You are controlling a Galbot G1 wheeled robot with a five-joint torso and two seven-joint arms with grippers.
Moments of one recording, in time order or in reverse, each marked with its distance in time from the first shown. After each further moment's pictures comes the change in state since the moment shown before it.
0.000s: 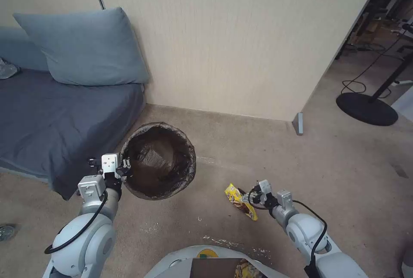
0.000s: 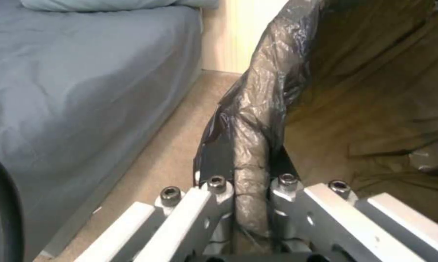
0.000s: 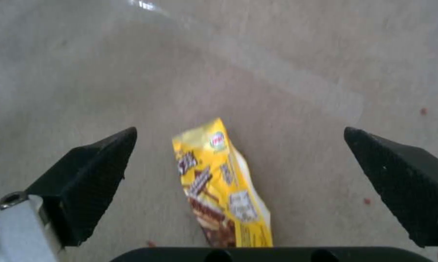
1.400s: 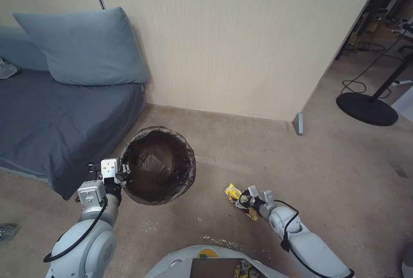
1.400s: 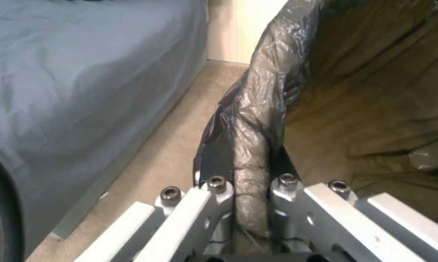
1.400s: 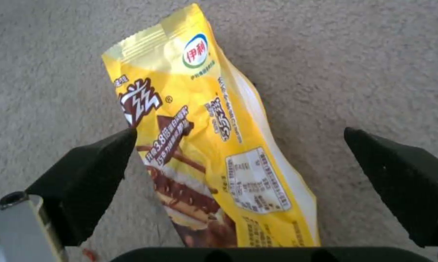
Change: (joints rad) left arm 0.046 -0.031 0.000 -0.015 0.029 -0.001 0.001; right arm 0.272 0.060 -0.187 -0.440 0.050 -0.010 -0.020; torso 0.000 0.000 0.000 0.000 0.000
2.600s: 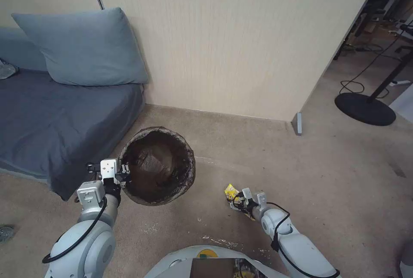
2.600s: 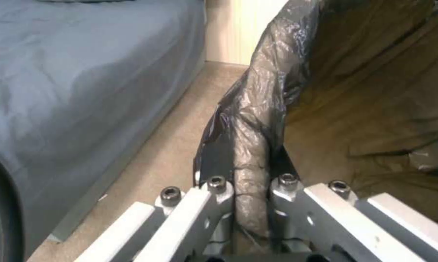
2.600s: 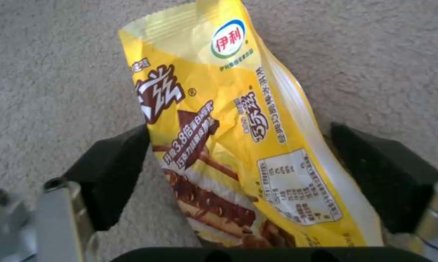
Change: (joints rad) left arm 0.003 0.006 -0.002 -0.003 0.000 -0.001 0.000; right arm 0.003 0.080 -0.001 -0.059 -0.056 0.007 -0.010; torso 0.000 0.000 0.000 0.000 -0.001
